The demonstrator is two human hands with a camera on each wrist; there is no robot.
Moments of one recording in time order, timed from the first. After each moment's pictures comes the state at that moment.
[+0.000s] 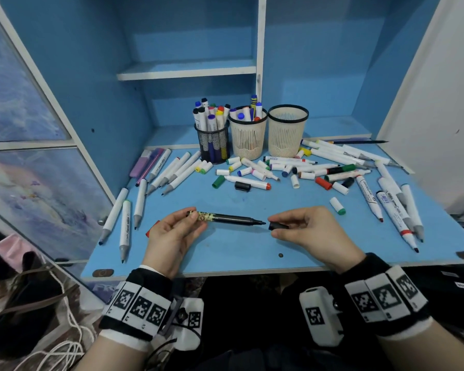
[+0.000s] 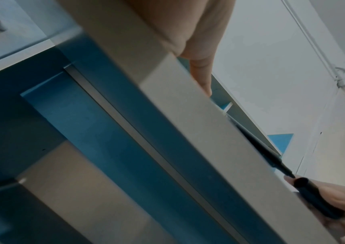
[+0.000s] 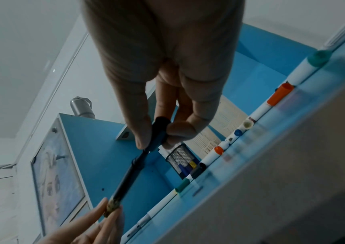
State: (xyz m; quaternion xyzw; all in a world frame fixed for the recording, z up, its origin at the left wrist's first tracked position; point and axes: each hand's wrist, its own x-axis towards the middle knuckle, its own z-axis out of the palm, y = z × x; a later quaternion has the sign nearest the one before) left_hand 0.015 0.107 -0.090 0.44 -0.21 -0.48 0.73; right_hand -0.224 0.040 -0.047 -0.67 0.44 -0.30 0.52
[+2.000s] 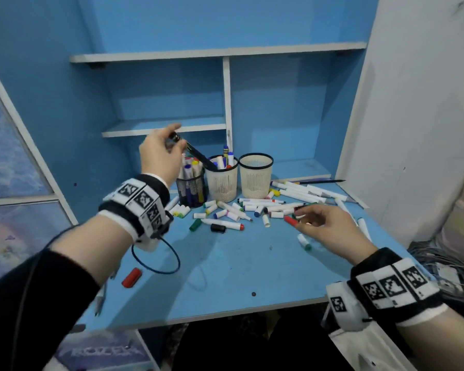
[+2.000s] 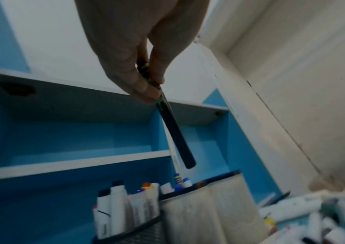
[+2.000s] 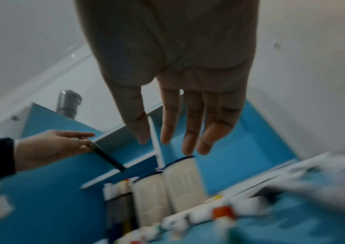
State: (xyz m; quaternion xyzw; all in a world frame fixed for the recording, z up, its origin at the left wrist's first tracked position) left_hand 0.019 -0.019 0.079 0.62 -0.51 0.00 0.60; right_hand -0.297 -0.013 -0.005 -0.73 0.51 -0.34 0.30
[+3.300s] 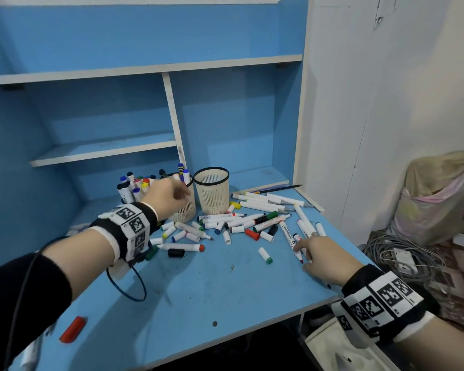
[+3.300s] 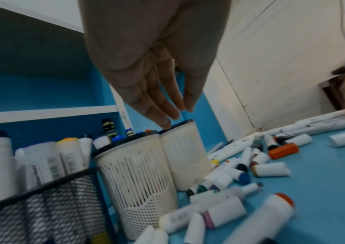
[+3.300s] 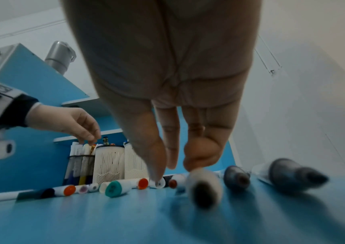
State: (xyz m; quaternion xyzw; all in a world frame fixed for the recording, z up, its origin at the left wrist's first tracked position) left_hand -0.028 -0.087 0.037 0.64 -0.72 -0.02 0.25; right_hand -0.366 -0.033 -0.038 -0.77 0.62 -0.05 0.13
